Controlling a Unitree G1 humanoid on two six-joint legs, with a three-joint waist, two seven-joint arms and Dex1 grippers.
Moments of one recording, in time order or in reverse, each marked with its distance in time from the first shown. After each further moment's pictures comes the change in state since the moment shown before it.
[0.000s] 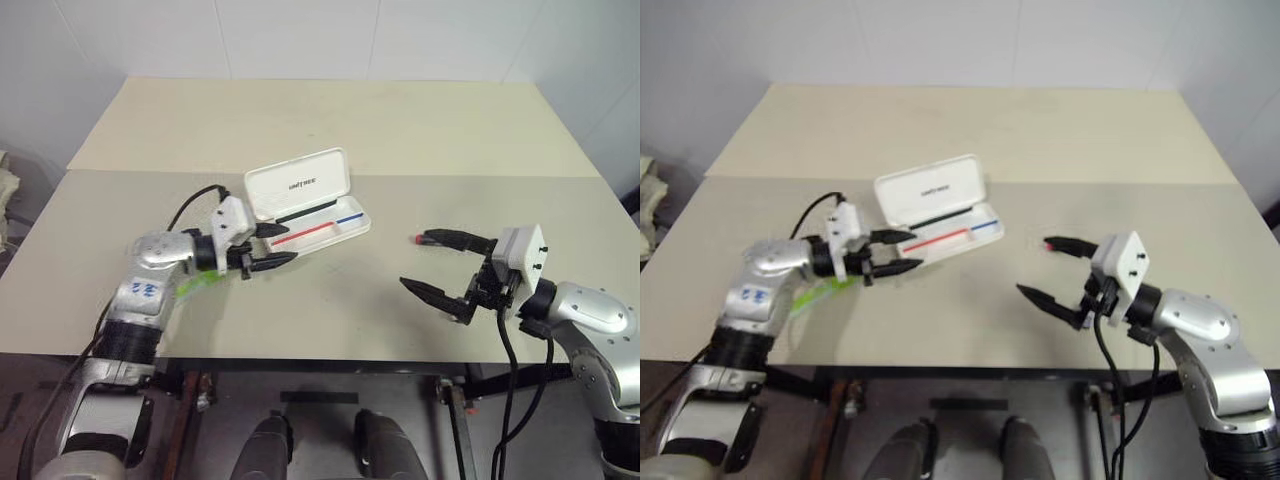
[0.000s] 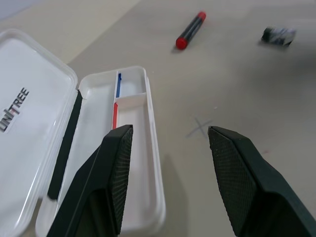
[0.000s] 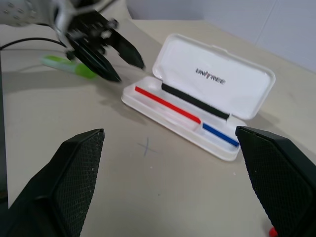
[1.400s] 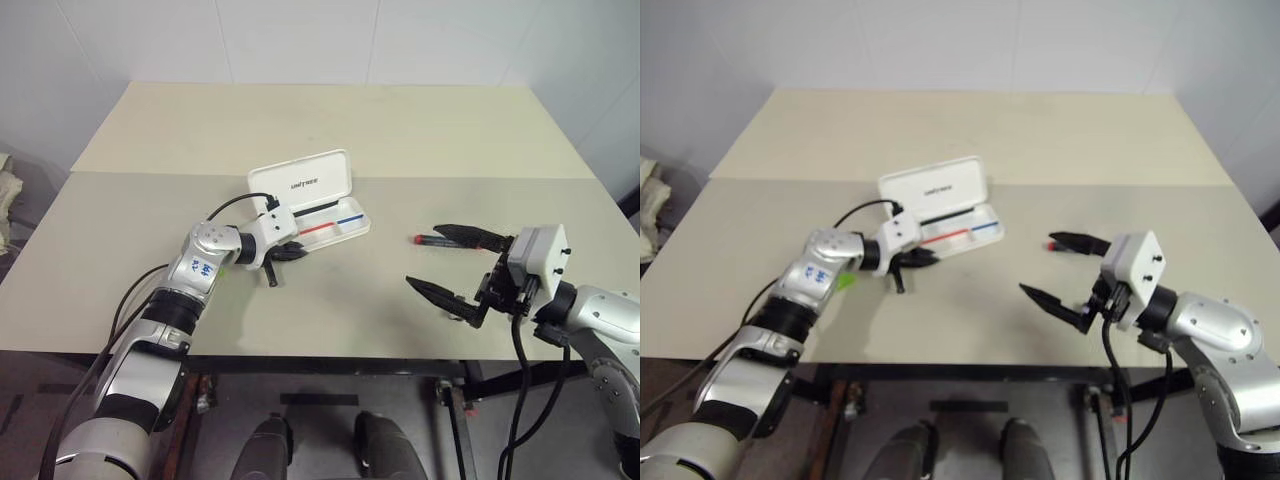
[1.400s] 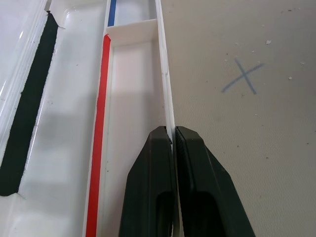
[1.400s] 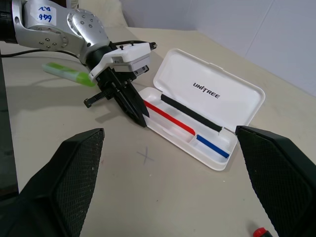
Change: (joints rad) left arm -0.171 -0.101 -0.153 0.265 0.253 0.046 0.076; right arm 0.070 -0.046 -0.078 -0.138 0.053 0.053 -0.055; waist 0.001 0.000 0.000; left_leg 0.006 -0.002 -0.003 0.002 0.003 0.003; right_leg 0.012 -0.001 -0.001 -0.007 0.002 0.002
